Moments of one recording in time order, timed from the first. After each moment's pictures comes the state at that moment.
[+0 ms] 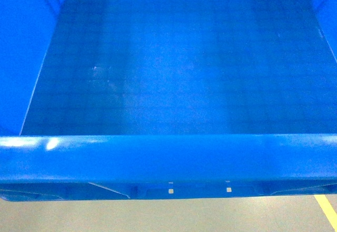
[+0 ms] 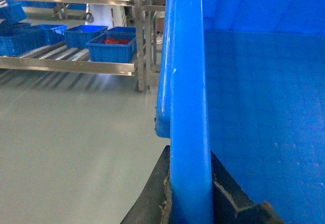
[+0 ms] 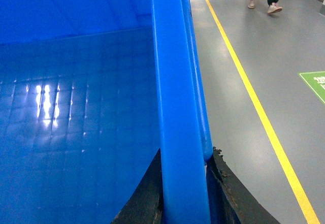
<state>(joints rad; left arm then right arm) -0.48 0.71 0.35 0.27 -0.63 -0.10 0.11 0.82 0.45 0.22 0.10 0.15</state>
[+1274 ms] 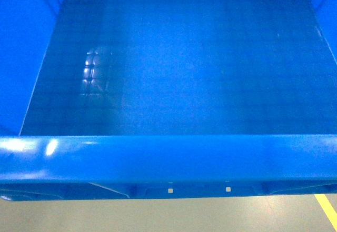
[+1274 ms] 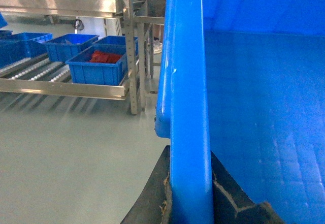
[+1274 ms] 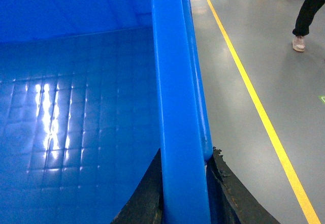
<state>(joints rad) -0.48 0.71 0.35 0.27 -0.63 -0.10 0.11 0.82 0.45 0.22 0.10 0.15</state>
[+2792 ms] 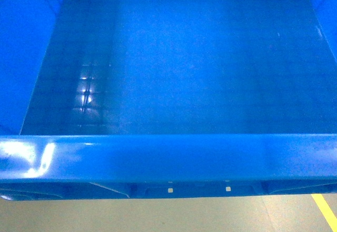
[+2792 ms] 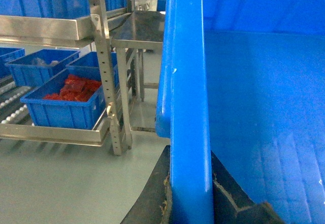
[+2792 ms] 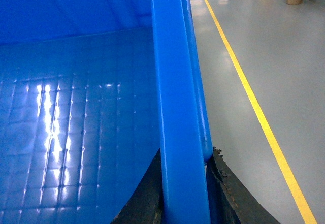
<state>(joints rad) -0.48 0.71 0.34 0.27 -0.63 -0.10 0.11 0.82 0.45 0.22 0.10 0.15</state>
